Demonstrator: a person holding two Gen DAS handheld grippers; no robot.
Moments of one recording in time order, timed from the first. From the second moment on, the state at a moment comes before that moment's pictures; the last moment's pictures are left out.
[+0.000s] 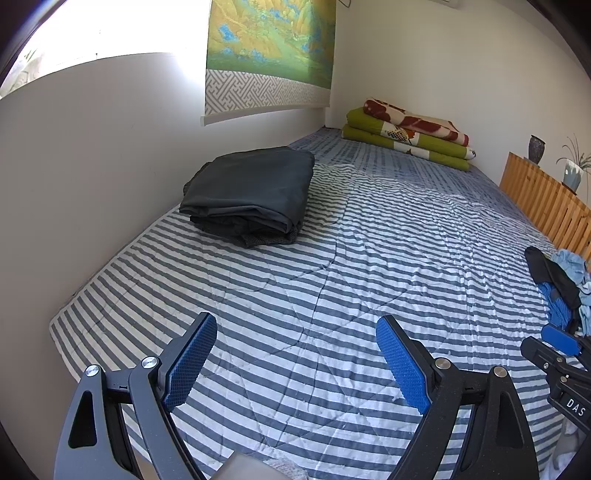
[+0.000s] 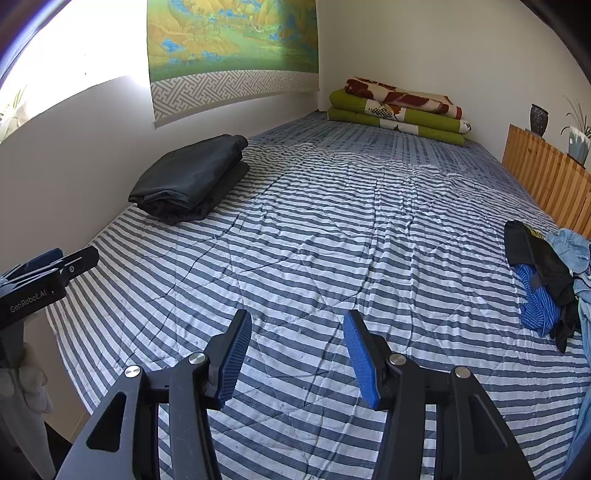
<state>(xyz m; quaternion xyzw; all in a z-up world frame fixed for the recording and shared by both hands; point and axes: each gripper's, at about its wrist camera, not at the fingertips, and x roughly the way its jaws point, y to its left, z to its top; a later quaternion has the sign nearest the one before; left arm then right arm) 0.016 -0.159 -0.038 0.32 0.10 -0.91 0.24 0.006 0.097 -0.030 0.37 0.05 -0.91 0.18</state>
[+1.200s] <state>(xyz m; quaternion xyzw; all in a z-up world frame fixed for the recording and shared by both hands) 0.014 -0.156 -0.040 0.32 0.10 -0.91 0.24 0.006 0.099 -0.028 0.37 0.05 -0.91 0.18</state>
